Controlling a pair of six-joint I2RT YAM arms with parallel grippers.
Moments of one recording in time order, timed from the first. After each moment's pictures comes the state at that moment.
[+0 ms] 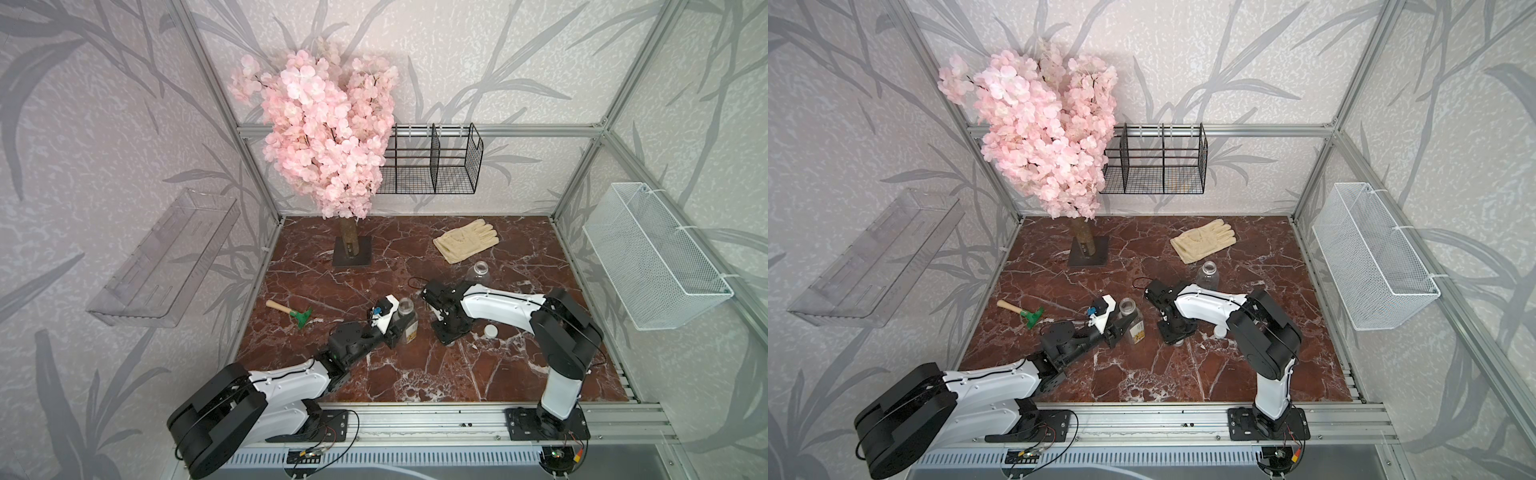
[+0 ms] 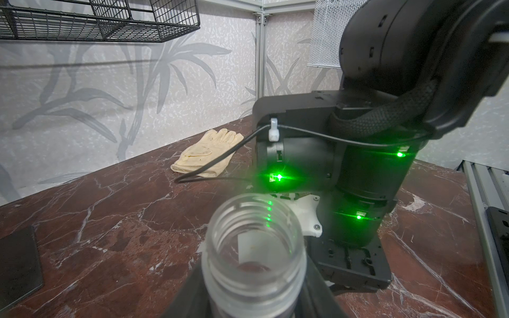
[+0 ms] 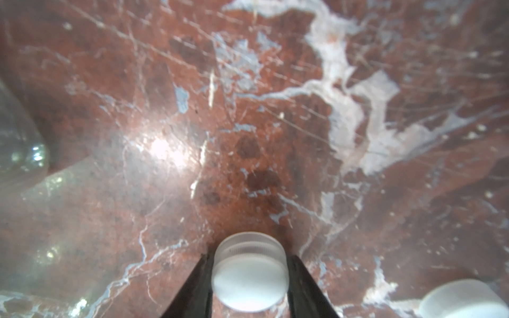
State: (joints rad) left arm -0.75 1.17 0.20 0.92 0.10 0.01; right arm 0.79 1.83 1.17 -0.88 0.01 0.37
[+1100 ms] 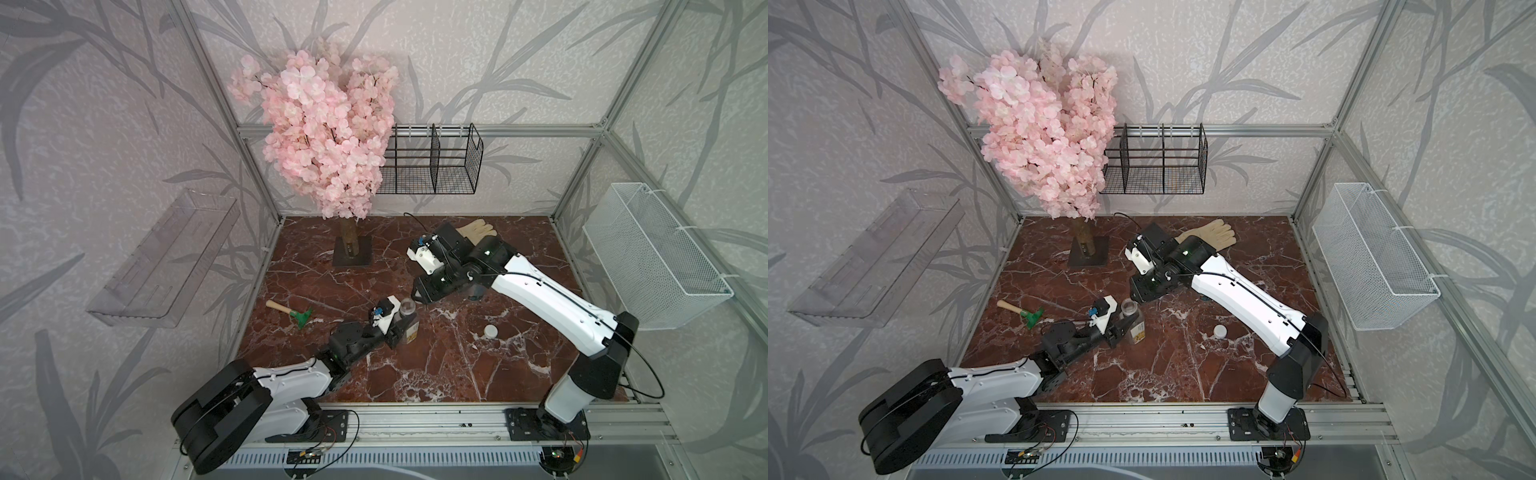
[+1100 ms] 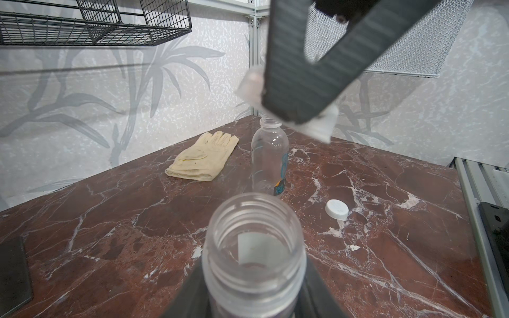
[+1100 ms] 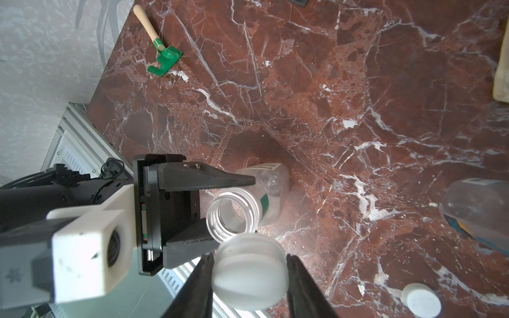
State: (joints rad) left arm -0.75 1.20 0.20 0.95 0.13 0.01; right arm 0.85 1.70 1.79 -1.16 -0.20 0.33
